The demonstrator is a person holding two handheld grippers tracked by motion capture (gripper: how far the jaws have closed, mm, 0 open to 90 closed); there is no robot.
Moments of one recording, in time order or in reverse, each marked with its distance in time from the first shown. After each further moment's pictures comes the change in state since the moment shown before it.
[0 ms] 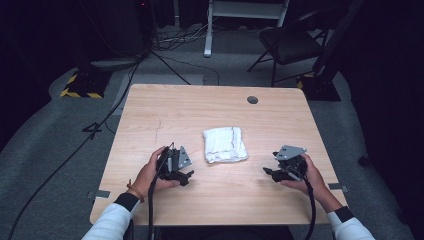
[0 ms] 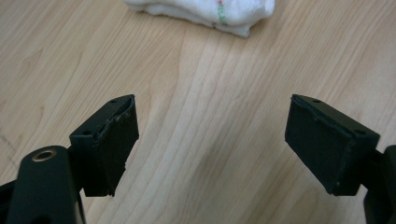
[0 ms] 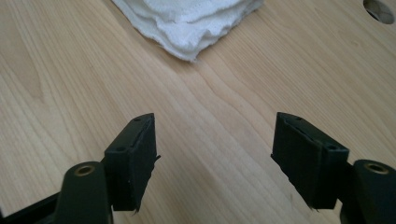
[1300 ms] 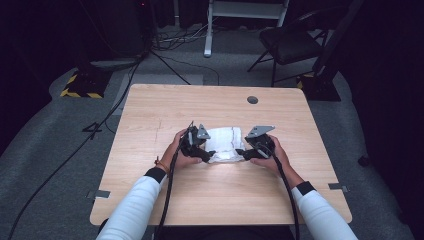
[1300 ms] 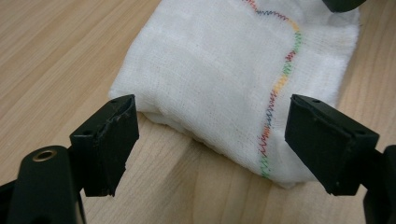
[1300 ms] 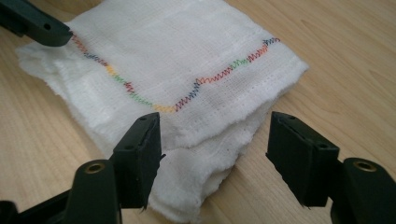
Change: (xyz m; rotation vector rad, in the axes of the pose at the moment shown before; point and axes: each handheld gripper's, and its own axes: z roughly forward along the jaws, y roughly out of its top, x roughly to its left) left arm 0.037 0.066 0.070 -0.093 -0.161 -0.098; right arm -0.012 0.068 0.084 -0.061 0.092 0.099
